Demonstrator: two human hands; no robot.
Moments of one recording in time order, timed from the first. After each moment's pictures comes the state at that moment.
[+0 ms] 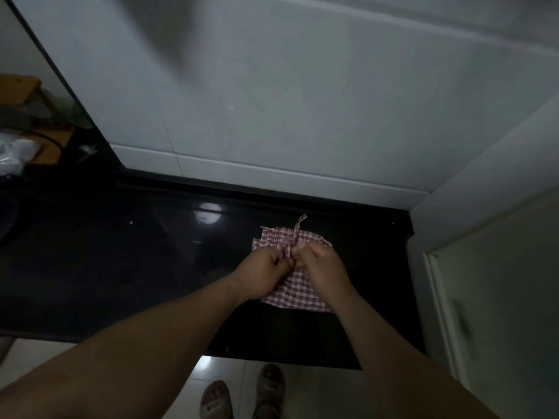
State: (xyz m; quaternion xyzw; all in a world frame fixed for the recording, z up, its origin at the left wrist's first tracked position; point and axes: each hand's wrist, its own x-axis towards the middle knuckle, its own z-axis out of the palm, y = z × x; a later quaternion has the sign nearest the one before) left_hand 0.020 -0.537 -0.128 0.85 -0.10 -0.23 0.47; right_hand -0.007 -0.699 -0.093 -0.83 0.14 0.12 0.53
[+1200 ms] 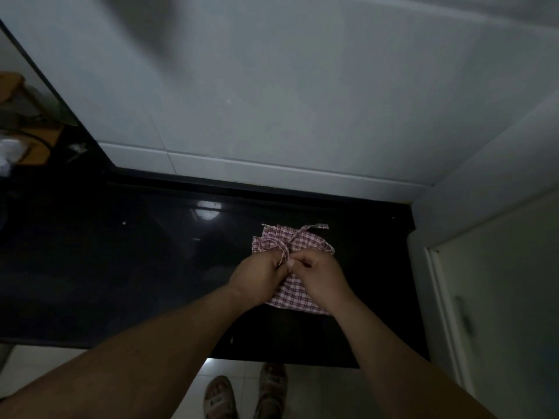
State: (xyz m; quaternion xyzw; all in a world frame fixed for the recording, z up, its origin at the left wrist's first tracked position) left_hand 0.014 -0.541 -0.150 0.90 -0.14 -0.17 0.38; right_hand -0.011 -0.704 -0.108 -0.86 0.09 0.14 0.48
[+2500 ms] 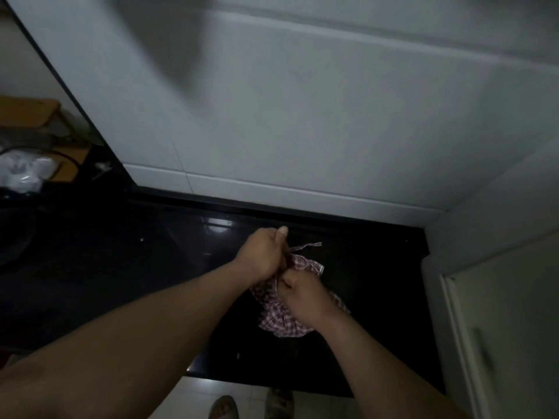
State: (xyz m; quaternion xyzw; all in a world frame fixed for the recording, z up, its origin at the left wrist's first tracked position) left_hand 0.081 -0.530 -0.097 0.86 0.03 -0.16 0.48; right_hand 0.010 -0.671 -0.119 -0.89 -0.03 0.20 0.41
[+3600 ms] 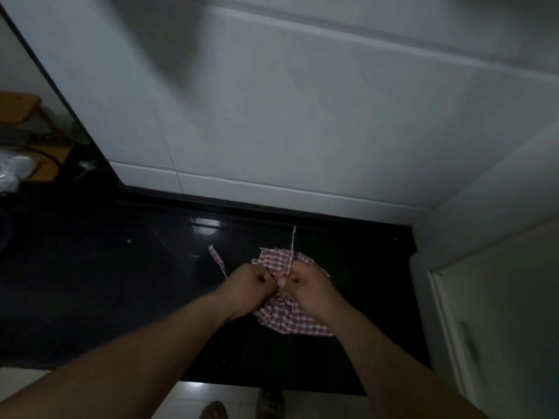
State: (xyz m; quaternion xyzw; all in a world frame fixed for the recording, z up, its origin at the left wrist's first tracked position) left_hand 0.028 -0.508 -0.131 0.80 0.00 -0.30 0.52; right_hand 0.011 -0.686 -0.110 -0.84 0.07 0.23 0.49
